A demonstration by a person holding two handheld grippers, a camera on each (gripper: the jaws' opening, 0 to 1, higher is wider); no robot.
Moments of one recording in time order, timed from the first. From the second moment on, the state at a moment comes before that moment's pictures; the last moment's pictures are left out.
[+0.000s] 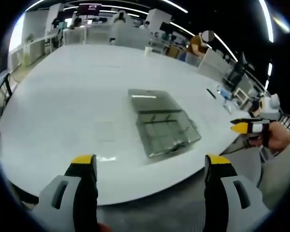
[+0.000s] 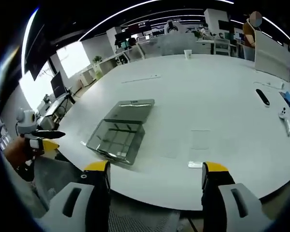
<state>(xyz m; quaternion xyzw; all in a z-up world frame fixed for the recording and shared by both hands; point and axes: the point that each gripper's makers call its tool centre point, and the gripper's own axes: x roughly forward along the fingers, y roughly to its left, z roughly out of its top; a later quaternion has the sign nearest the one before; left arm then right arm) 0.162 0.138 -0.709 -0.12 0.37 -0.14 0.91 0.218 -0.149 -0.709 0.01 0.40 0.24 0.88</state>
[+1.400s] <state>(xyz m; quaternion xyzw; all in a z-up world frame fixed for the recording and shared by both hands) 0.171 0.124 -0.713 -0.13 0.37 -0.15 0.91 0.275 -0.173 -0.745 -0.03 0.44 0.24 0.87</state>
